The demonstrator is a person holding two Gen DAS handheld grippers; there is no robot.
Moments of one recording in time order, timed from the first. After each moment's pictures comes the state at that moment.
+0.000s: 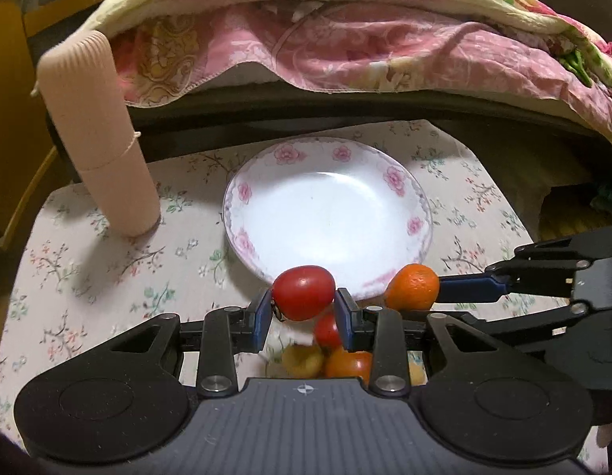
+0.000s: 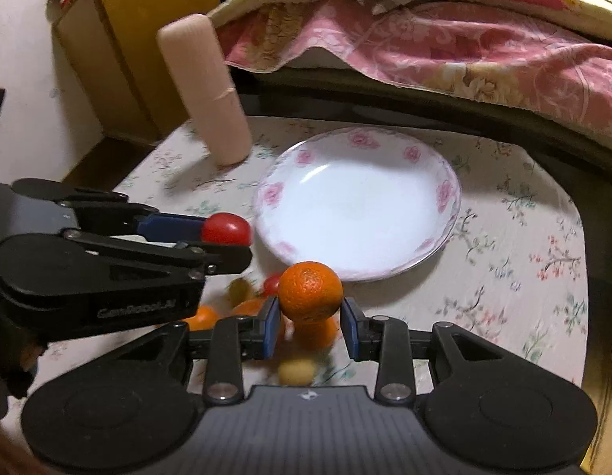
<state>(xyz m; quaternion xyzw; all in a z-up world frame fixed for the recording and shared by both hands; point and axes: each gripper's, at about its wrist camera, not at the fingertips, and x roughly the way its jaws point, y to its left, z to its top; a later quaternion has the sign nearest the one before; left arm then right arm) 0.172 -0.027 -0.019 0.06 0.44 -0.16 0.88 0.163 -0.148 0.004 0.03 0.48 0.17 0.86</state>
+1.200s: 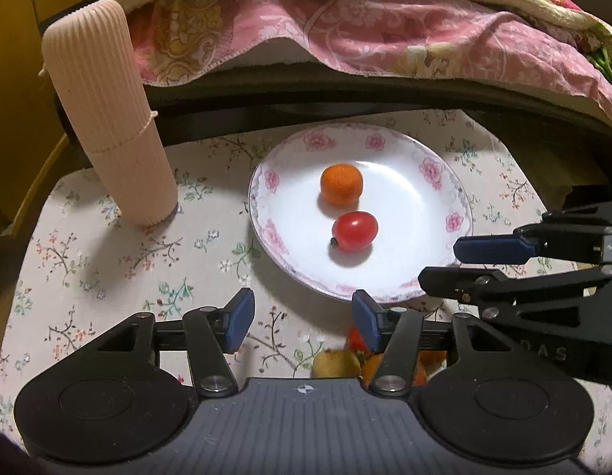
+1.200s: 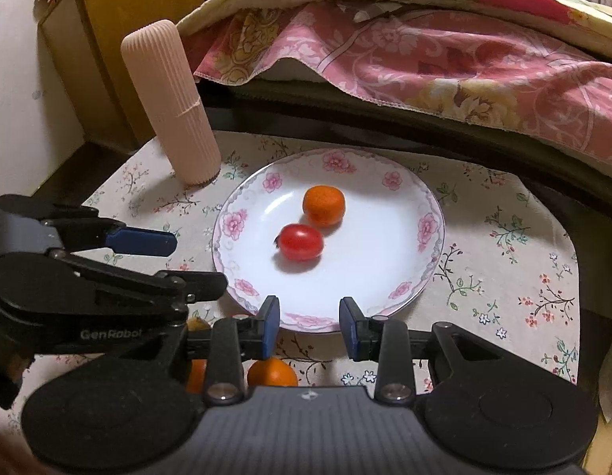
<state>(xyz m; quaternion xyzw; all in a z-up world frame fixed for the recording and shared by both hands) 0.186 -0.017 -0.034 0.06 0.45 -0.13 0.88 0.191 -0.151 -0.008 0.01 0.46 0.16 0.87</state>
